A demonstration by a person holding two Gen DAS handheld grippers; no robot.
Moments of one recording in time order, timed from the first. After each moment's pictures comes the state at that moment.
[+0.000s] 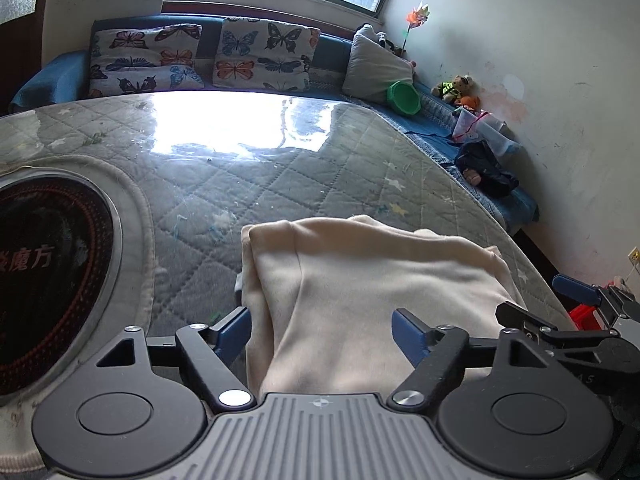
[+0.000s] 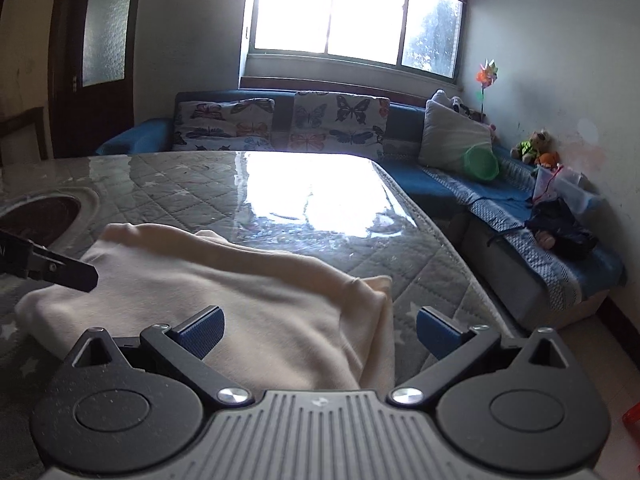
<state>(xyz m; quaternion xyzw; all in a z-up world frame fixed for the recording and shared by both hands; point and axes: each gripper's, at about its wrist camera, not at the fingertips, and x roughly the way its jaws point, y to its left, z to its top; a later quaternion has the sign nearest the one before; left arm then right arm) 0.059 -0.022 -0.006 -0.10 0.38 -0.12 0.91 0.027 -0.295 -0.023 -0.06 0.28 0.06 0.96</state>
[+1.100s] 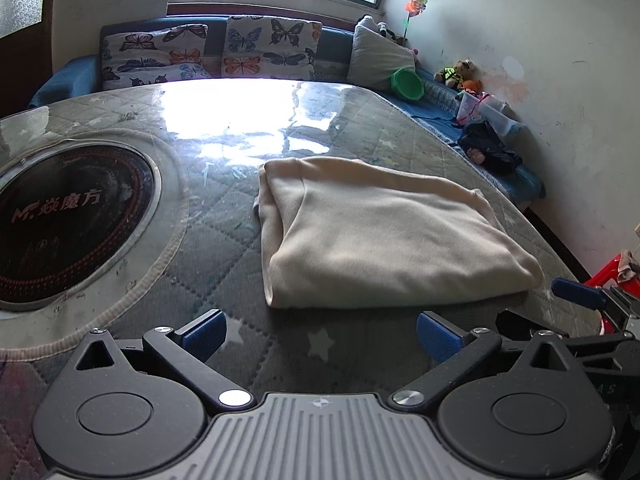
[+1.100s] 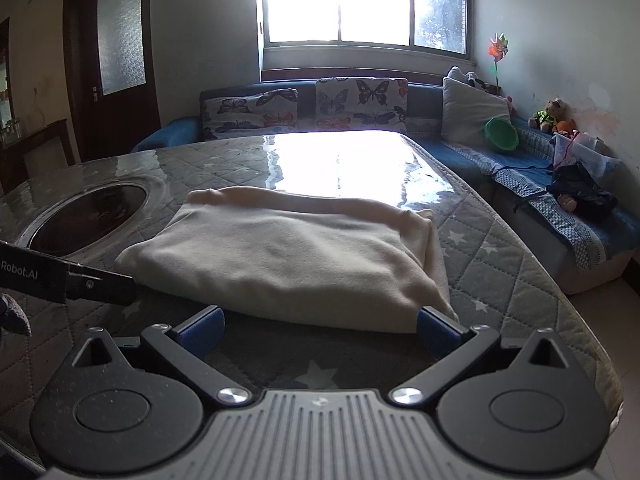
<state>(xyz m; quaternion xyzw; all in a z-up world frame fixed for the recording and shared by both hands) -0.018 -0.023 -0.008 -0.08 0.39 -0.10 0.91 -0.052 -0.272 -0.022 -0.02 0.30 0.09 0.95</state>
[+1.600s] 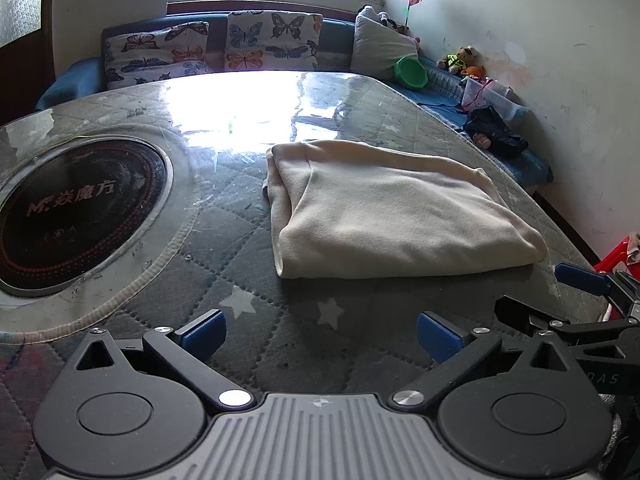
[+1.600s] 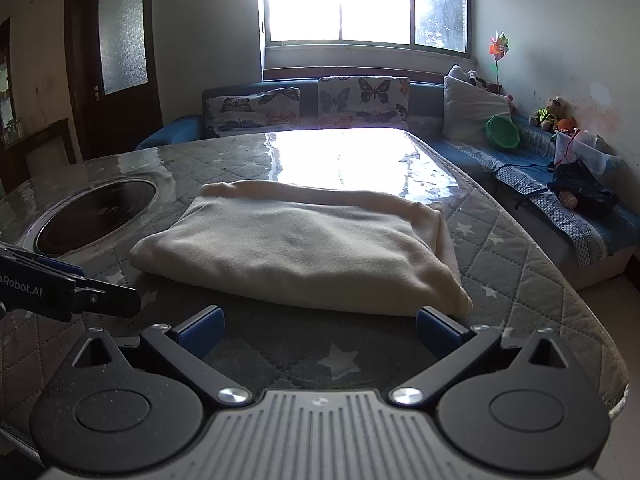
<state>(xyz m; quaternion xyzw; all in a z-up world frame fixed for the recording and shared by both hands) -0.032 -0.025 -0.007 -0.05 0.41 -0.09 0.91 -0.064 -0.262 -0.025 -0.02 0.31 0.09 0.95</state>
